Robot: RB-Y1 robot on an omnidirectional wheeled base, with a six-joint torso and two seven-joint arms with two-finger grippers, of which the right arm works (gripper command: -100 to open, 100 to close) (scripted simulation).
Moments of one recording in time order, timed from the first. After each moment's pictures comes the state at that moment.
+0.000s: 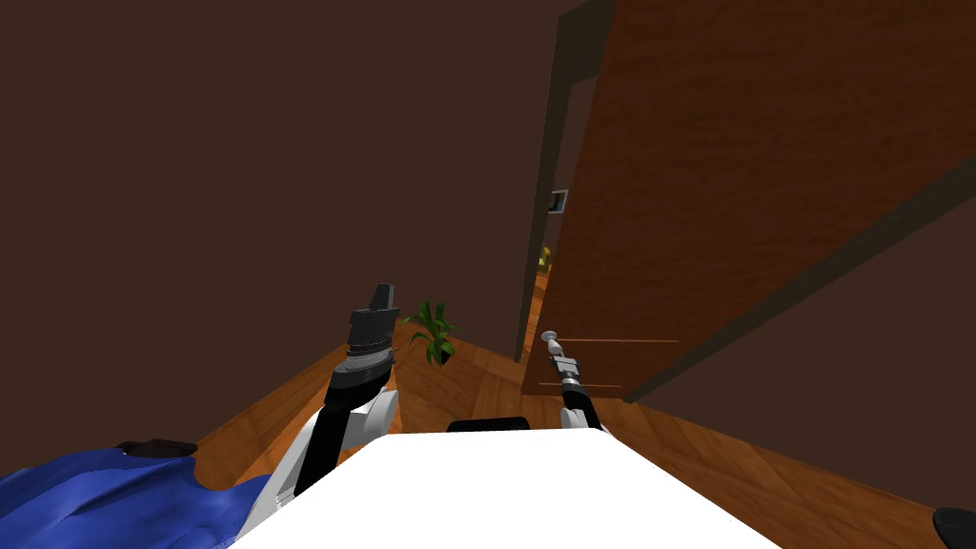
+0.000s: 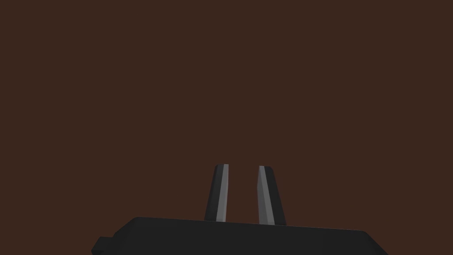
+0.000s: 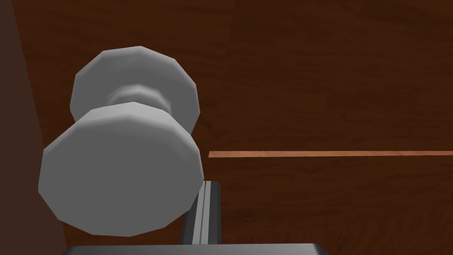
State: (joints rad) arm -0.01 -0.27 0.14 -0.73 -0.59 -0.83 -1.27
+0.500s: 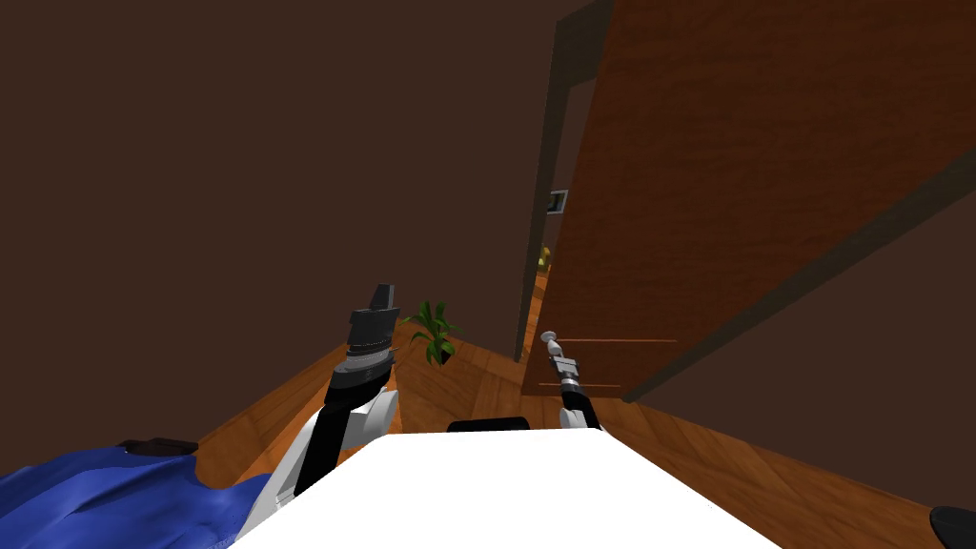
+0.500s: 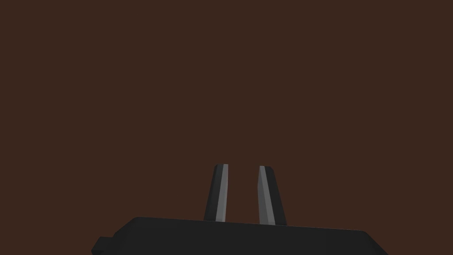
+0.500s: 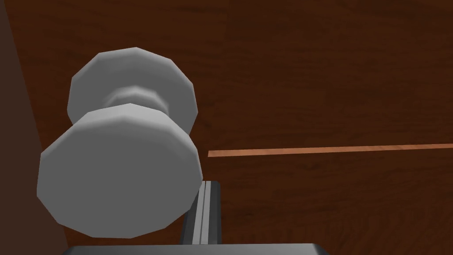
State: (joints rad) arm 0.00 -0.26 0.14 -0.74 -0.60 -0.82 -1.27
